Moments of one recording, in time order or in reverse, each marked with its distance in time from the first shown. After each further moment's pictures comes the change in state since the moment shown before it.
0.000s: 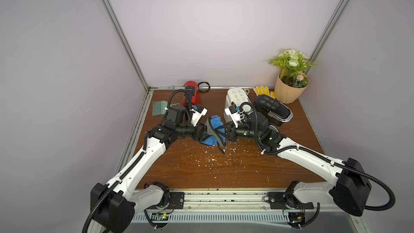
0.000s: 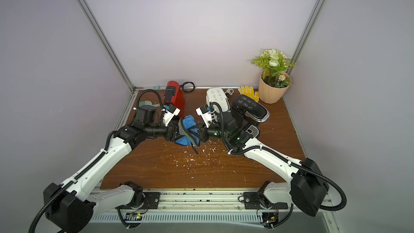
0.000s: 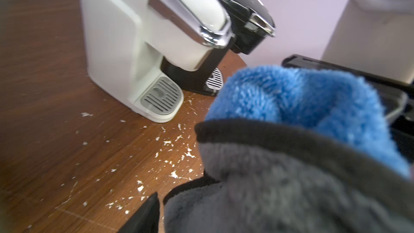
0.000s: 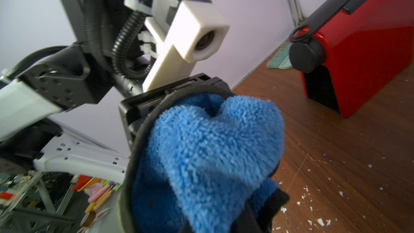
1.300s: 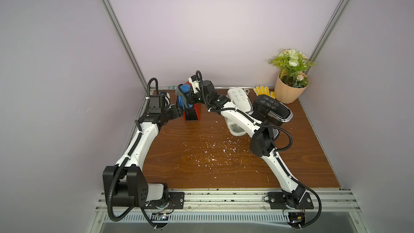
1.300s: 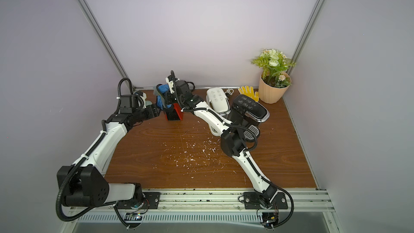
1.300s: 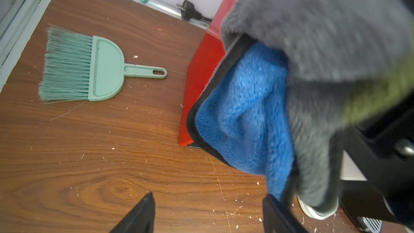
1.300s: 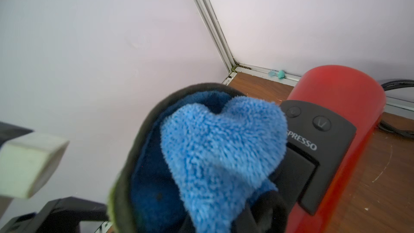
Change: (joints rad) left arm 0.389 0.211 0.125 0.029 -0.487 -0.258; right arm 0.003 1.198 1.617 -0.492 0.345 -0.103
